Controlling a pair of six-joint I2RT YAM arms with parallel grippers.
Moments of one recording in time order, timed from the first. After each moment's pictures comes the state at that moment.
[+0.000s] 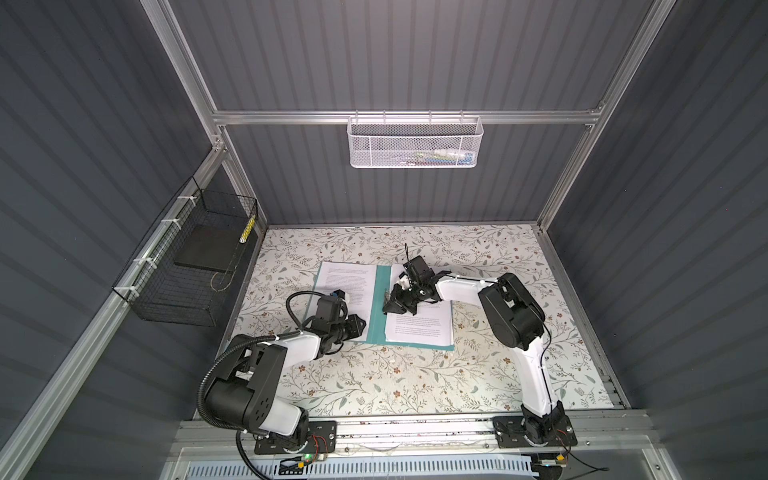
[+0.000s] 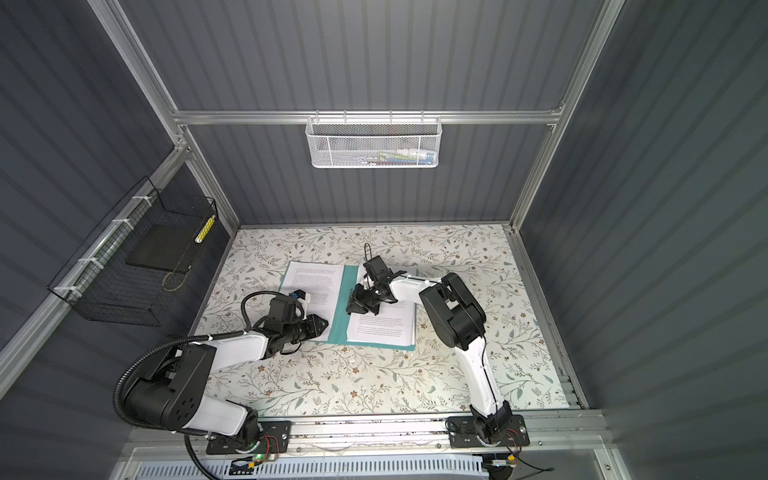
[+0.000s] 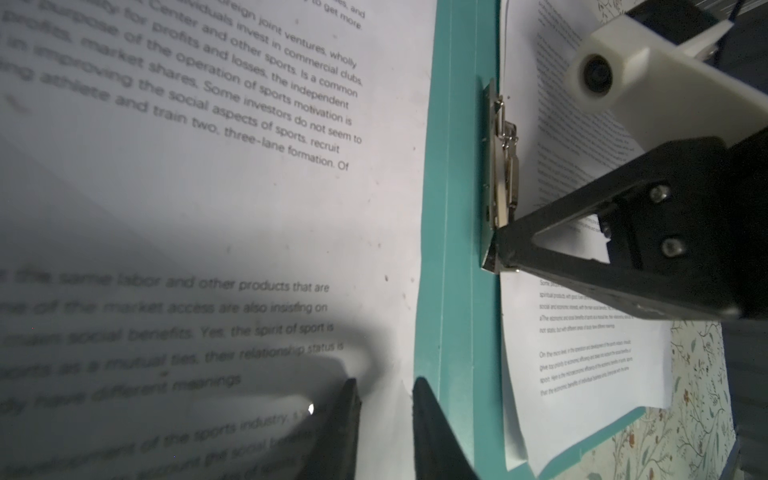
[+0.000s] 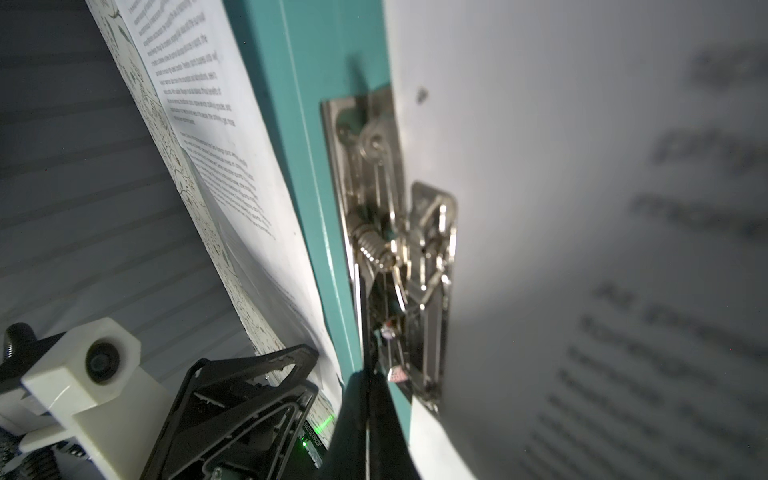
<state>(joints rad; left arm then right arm) -0.35 1.48 0.48 0.18 0.31 -0.54 0.63 2.23 1.45 -0.27 -0.64 0.94</state>
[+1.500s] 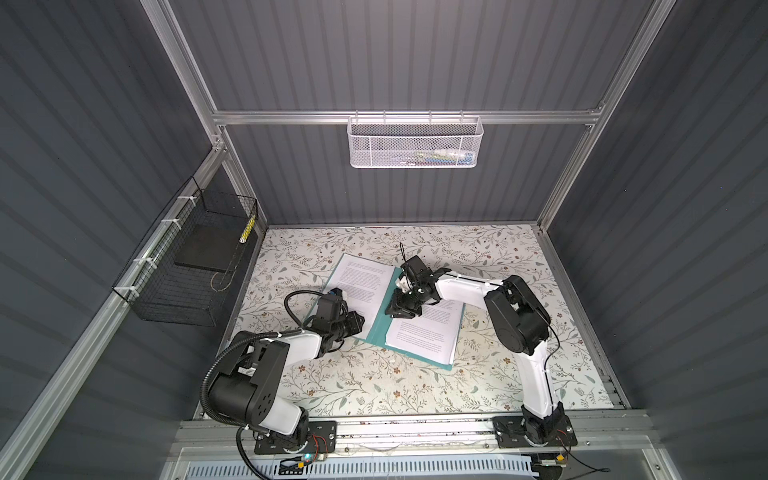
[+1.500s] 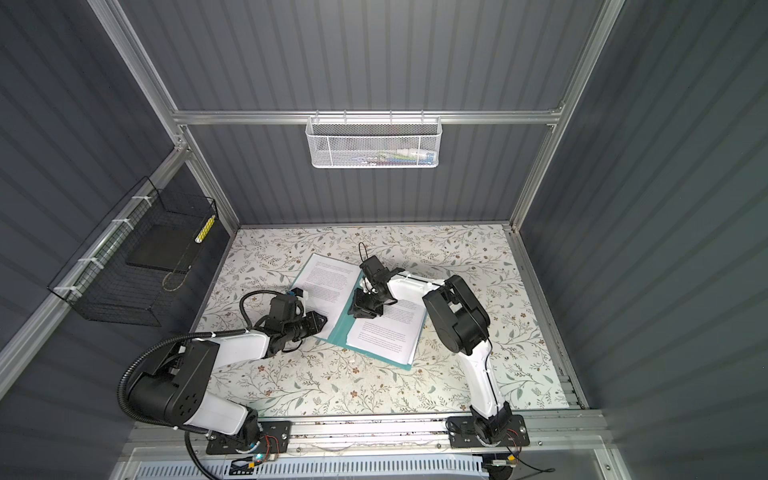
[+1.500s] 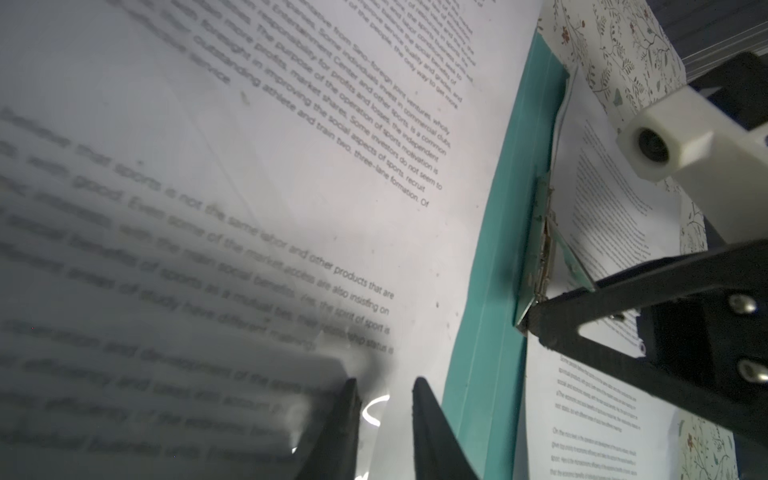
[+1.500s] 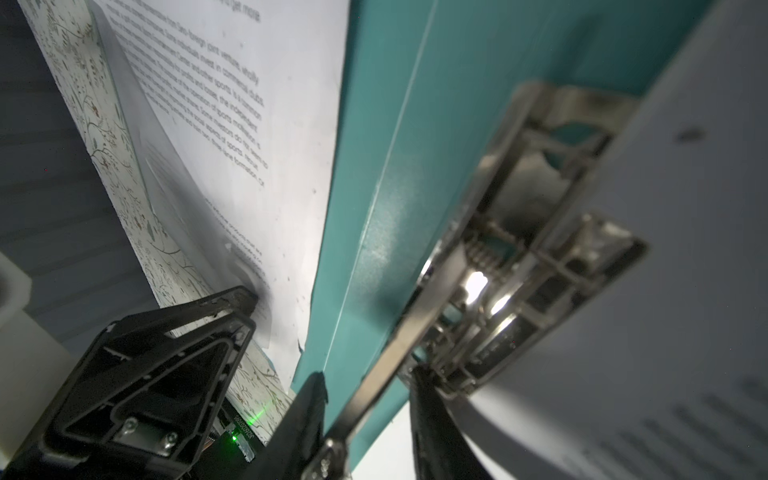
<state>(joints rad) -0.35 1.51 0.48 0.24 0.25 -0.60 0.66 2.15 1.49 -0.48 -0.51 0.76</state>
